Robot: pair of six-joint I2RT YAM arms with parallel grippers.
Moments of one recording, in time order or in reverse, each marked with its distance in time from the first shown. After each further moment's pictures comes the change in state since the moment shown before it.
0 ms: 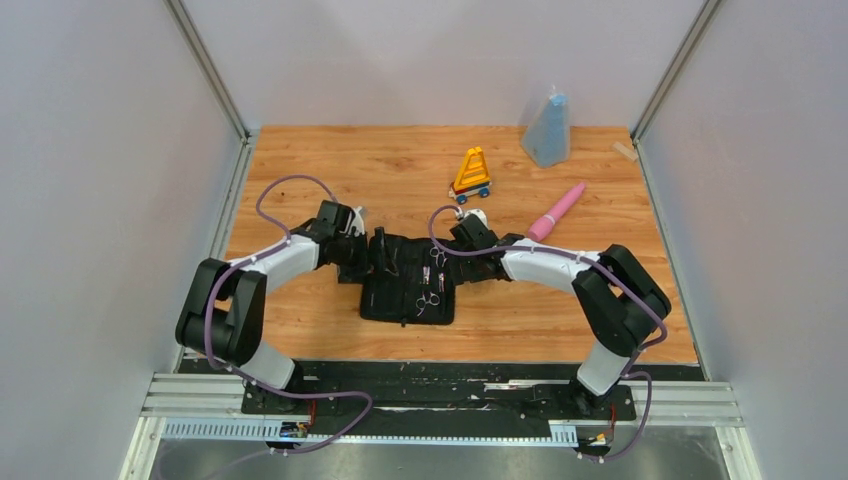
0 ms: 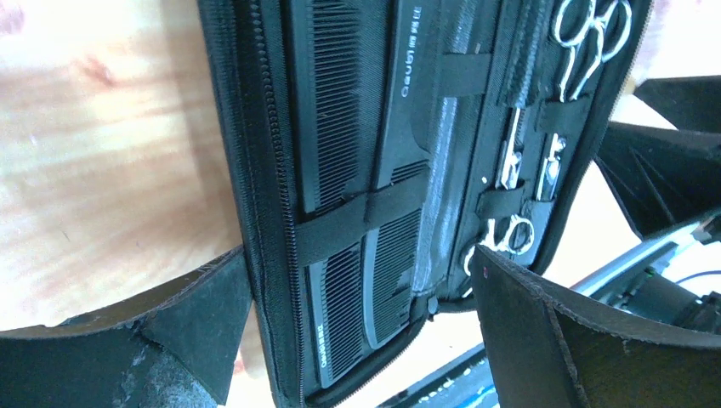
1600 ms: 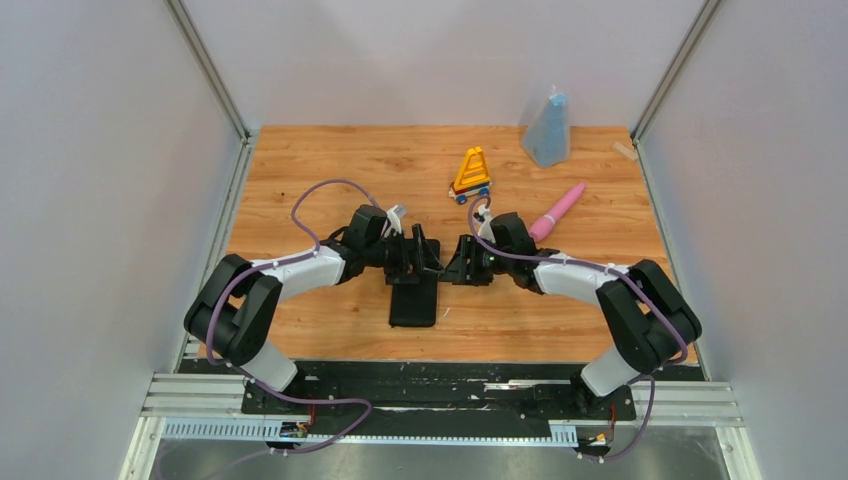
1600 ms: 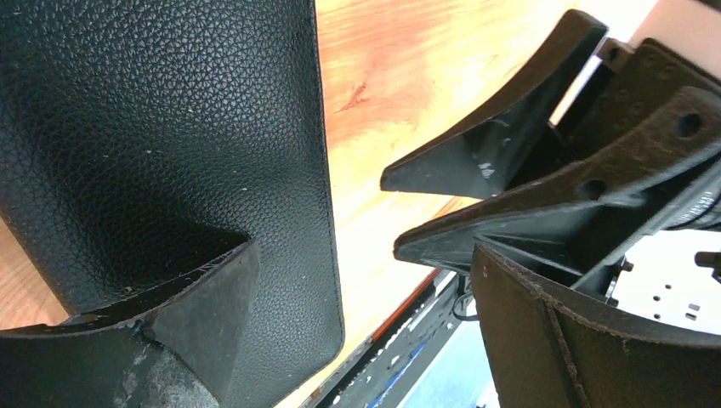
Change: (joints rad) left arm -0.238 0.002 -0.055 0.375 0.112 -0.346; right arm -0.185 -0.165 -0.264 0.454 -0.708 0.266
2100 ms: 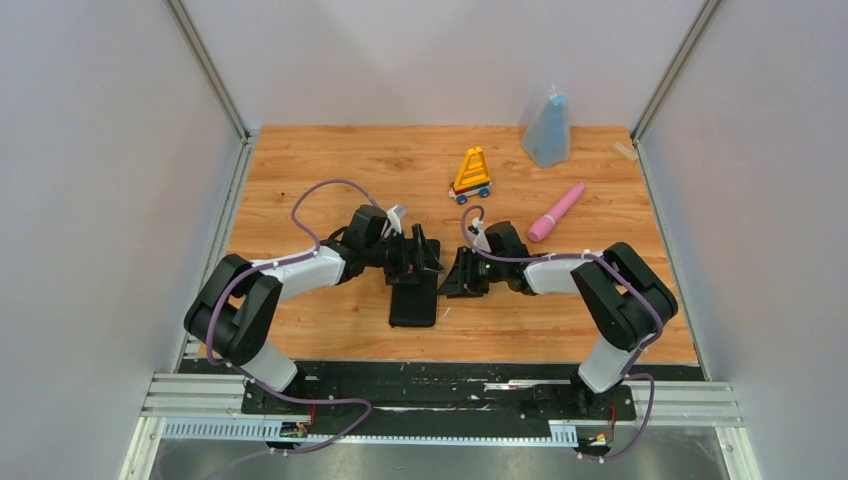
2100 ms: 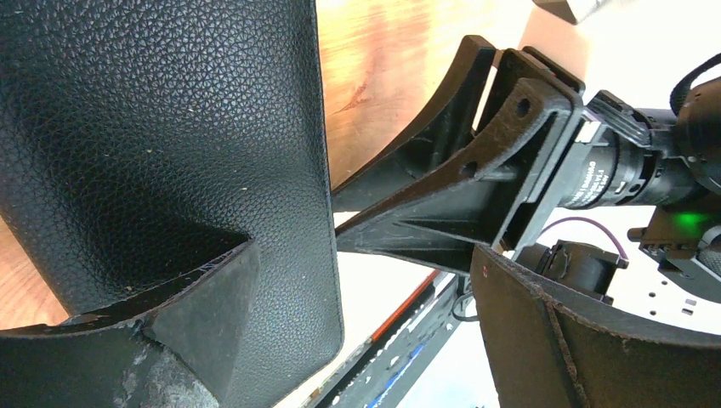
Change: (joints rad) left arm -0.003 0.000 0.000 0.001 -0.002 -0.005; right arm 0.000 0.156 -0.024 0.103 -0.103 0.052
